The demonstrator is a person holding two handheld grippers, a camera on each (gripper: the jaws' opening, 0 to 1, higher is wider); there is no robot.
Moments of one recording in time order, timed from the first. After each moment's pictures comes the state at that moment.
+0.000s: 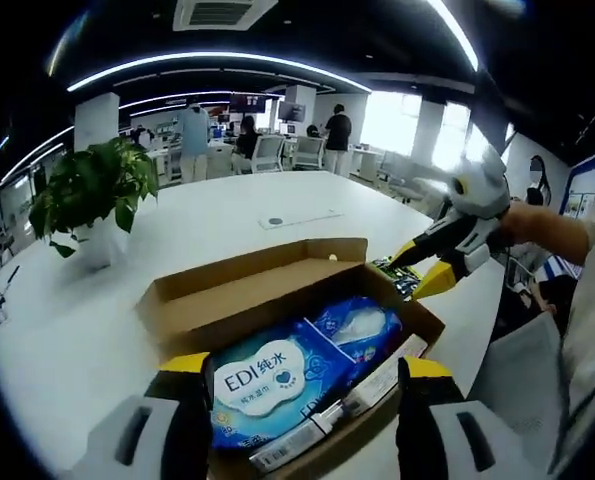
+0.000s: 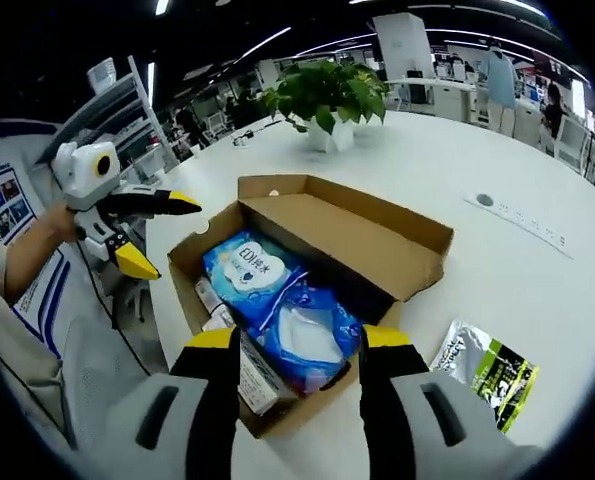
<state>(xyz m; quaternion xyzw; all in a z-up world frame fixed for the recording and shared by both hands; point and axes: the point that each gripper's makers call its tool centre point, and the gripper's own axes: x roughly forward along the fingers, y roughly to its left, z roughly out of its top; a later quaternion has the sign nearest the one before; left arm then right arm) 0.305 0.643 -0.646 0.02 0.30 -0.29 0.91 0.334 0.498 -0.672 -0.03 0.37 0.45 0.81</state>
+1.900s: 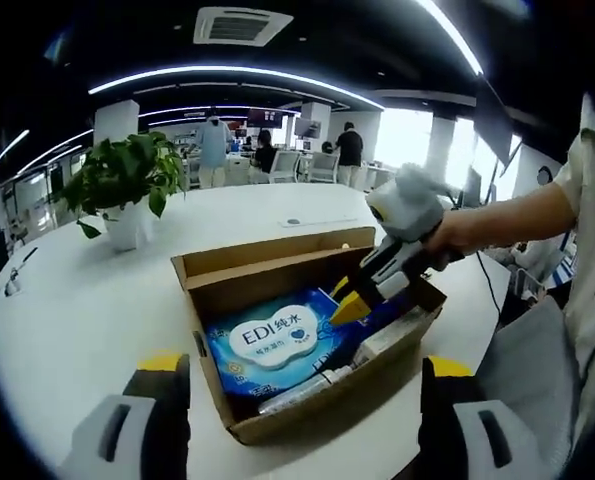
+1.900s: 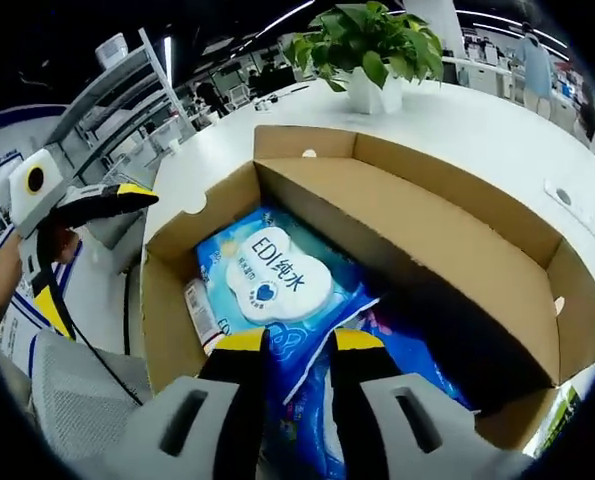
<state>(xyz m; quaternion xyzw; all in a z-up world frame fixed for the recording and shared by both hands) 0.269 0.684 -0.666 0.01 0.27 -0.26 0.93 0.350 0.598 -0.749 -0.05 0.42 0.49 0.77</state>
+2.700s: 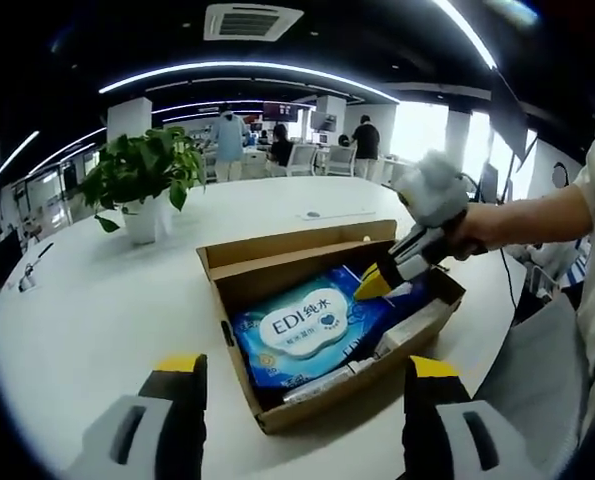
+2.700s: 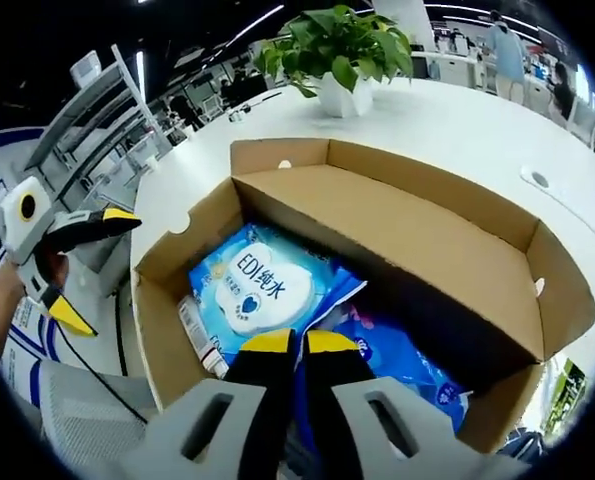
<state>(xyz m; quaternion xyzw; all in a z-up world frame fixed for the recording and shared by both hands) 0.273 0.702 -0.669 0.02 0.29 -0.22 0.93 0.355 0.587 -0.733 -0.03 0.42 0.44 0.79</state>
